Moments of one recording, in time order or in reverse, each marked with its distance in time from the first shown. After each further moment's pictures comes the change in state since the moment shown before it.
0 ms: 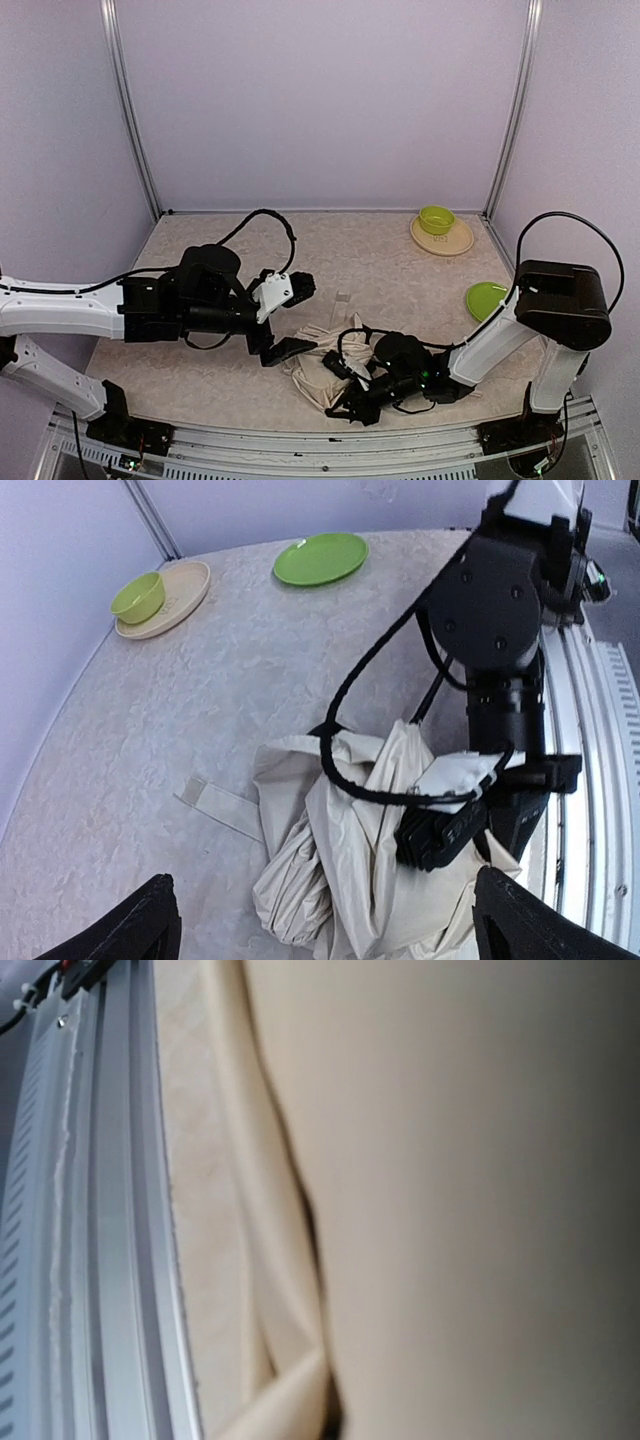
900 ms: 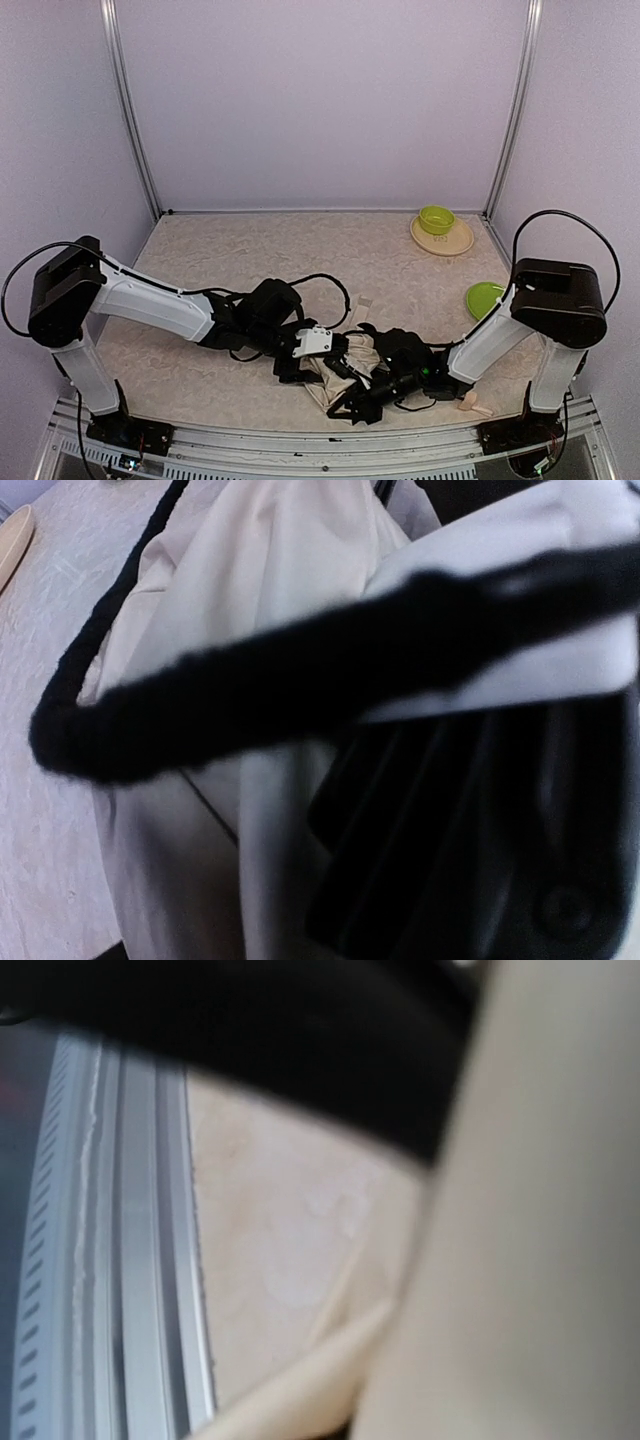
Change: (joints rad) left arm 0.057 0.470 0.037 0.086 0.201 0.347; right arm -0.032 0.018 0.000 0.018 -0.091 -0.012
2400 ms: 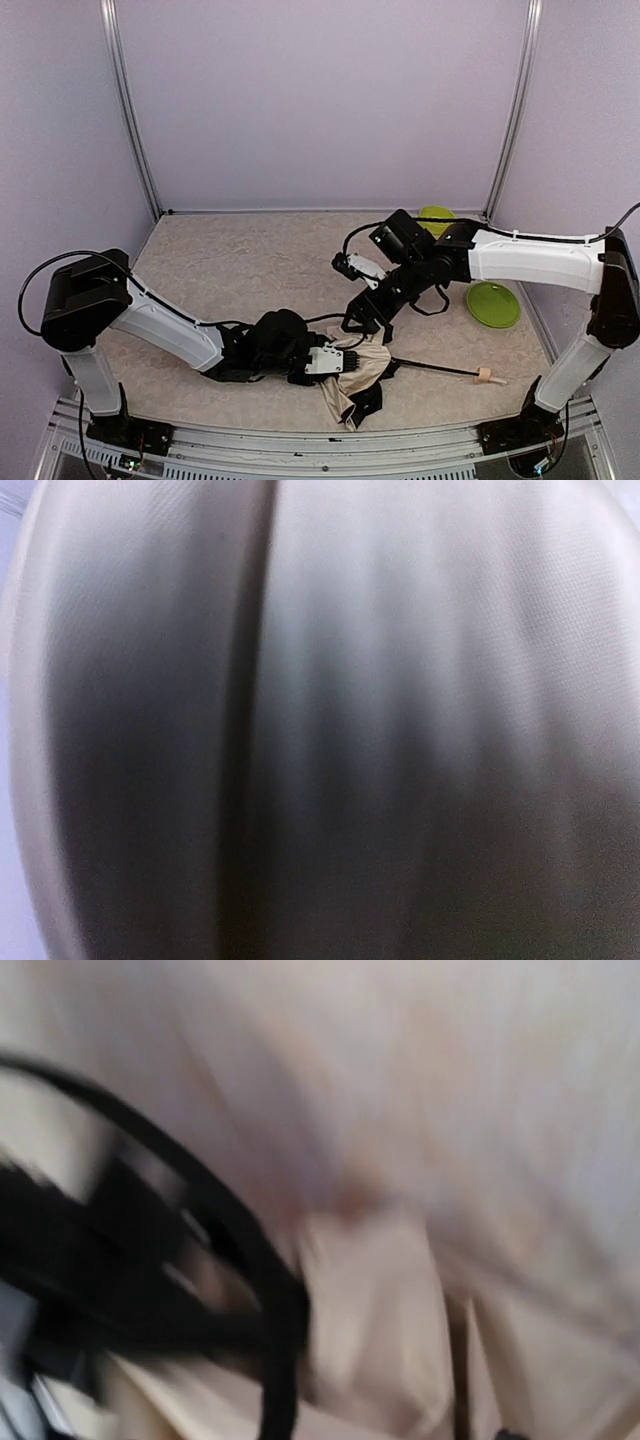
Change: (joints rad) left arm -0.113 0.095 -0.111 0.403 -0.364 0.119; right arm -0.245 -0.265 0.713 -1.299 0.288 -0.310
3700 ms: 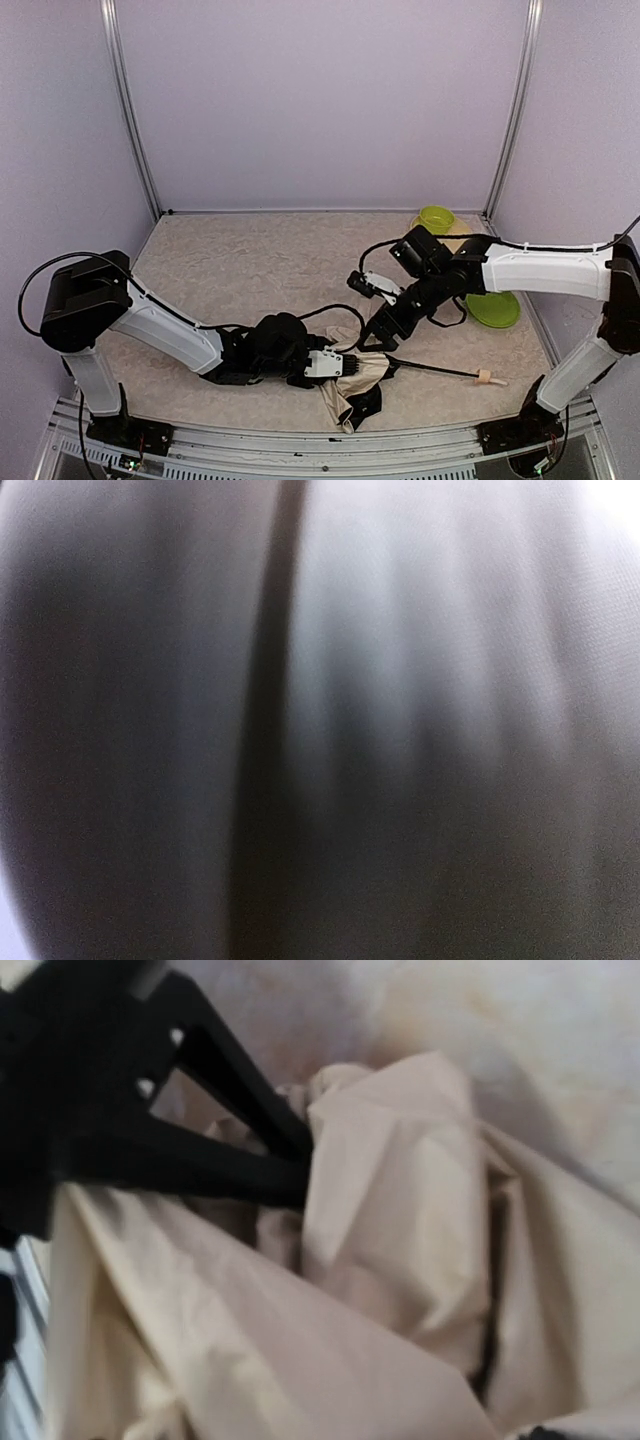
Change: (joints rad) left arm -0.014 0.000 -0.014 0.015 -0.026 0.021; right arm -0.066 -0.063 -0.177 0.004 -0.141 -0.118
